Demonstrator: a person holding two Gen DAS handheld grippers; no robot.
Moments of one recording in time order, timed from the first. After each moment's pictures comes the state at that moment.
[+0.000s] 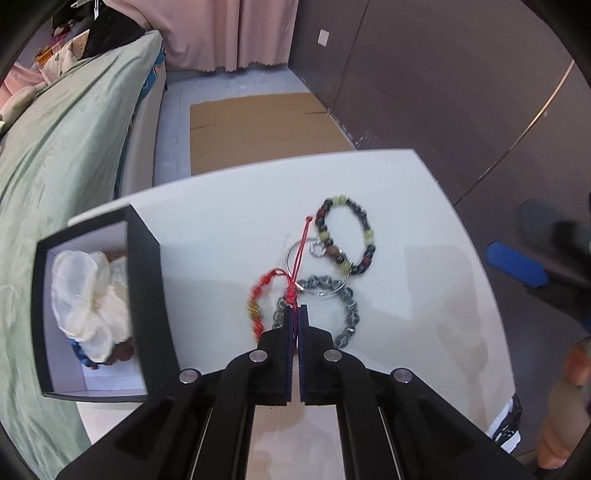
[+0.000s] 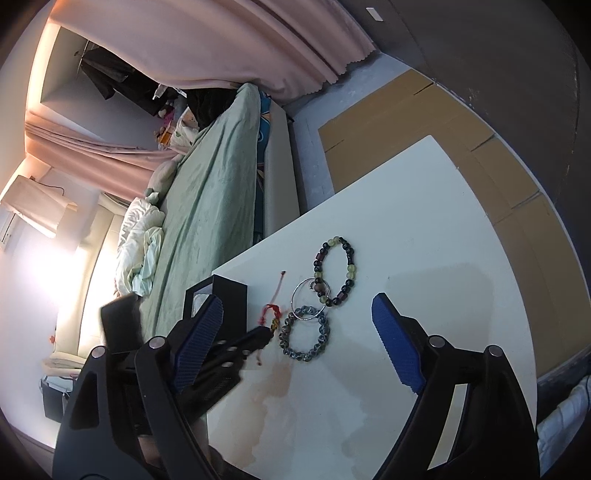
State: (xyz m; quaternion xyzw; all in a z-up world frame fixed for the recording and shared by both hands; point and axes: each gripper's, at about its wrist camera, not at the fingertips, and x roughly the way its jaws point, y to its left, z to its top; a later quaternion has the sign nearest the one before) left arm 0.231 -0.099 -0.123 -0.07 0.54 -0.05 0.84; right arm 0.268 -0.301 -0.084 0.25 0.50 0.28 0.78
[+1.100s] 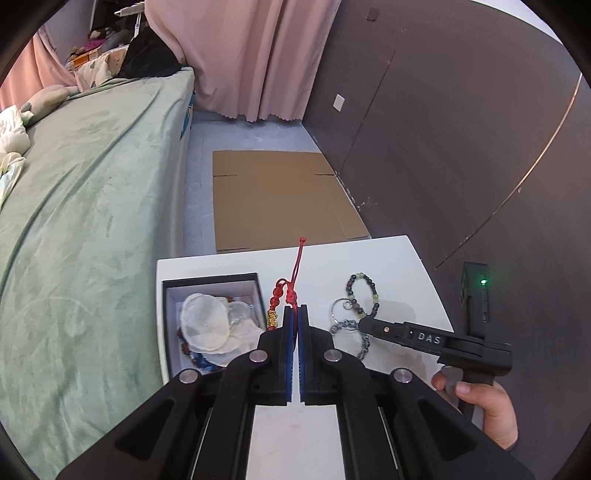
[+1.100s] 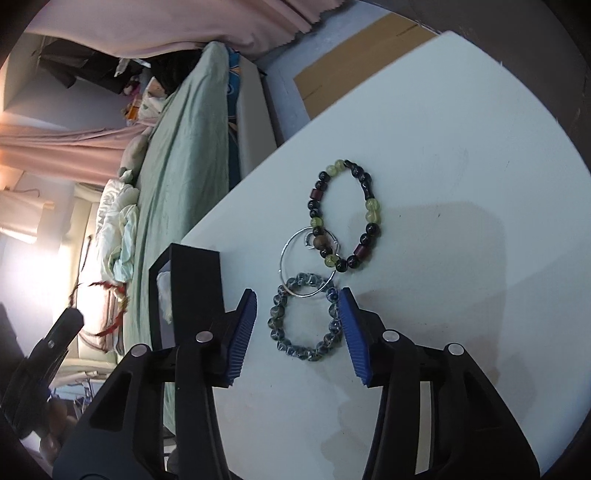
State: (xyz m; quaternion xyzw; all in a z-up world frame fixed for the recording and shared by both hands) left arm 0.182 -0.011 -0.015 -0.12 0.45 -0.03 0.88; right arm 0.281 -0.240 -0.155 0.25 0.59 0.24 0.73
